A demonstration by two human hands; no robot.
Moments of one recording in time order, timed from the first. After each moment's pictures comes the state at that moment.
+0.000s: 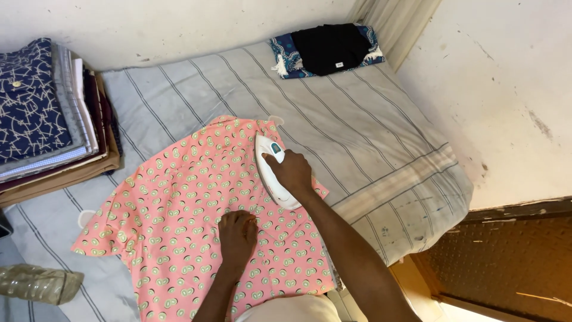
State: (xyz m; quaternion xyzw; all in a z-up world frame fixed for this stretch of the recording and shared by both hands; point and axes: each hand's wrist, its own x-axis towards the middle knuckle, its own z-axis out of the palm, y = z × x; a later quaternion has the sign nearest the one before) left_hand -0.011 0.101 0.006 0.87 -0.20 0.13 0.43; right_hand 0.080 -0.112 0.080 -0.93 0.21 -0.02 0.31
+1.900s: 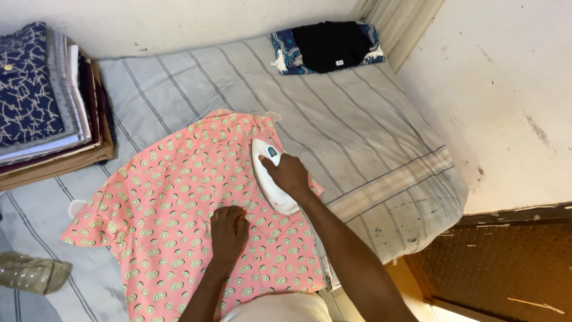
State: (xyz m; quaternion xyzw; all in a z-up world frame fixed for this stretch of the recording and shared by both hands) left_hand -0.009 0.105 0.004 0.87 -0.20 0.13 0.44; right_hand 0.078 -0.119 0.069 -0.92 0.20 0.05 0.34
